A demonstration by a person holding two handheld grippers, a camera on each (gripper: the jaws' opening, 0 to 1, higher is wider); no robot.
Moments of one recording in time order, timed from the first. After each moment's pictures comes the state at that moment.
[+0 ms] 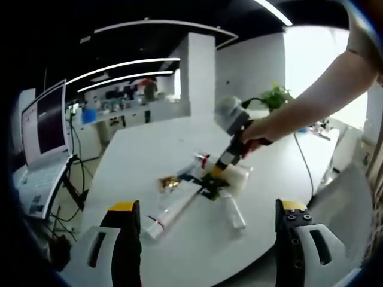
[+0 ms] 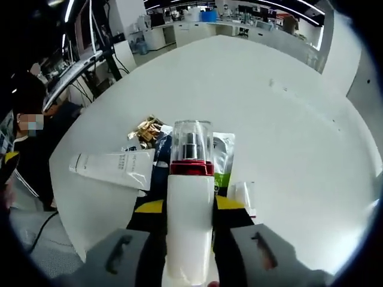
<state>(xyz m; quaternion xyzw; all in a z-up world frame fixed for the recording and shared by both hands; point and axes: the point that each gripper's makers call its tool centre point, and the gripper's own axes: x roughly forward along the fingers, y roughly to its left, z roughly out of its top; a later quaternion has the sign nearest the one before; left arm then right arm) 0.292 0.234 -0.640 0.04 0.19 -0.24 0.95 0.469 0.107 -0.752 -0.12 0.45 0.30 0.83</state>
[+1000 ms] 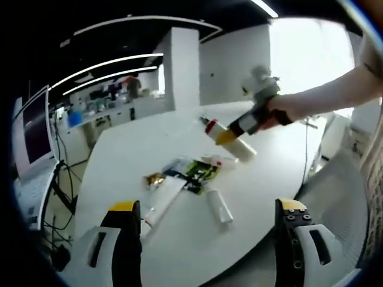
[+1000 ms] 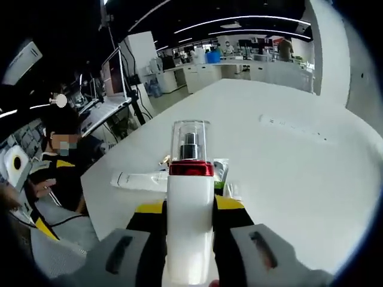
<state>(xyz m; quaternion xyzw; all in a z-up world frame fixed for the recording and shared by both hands) 0.280 0.211 -0.649 0.07 0.22 -0.30 0.93 0.422 0.074 -0.664 -0.02 0.32 0.36 0.88</state>
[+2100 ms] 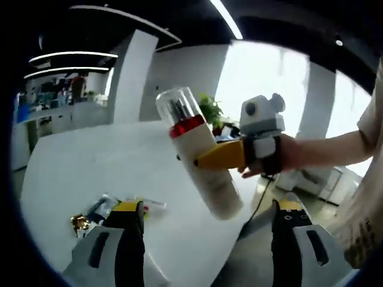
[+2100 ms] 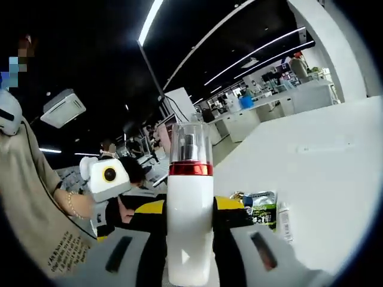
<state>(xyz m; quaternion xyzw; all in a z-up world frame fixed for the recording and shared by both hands) 0.287 0.077 -0.585 -0.05 0.19 -0.53 0.83 0.326 0.084 -0.554 0.17 0.16 0.49 0.84</state>
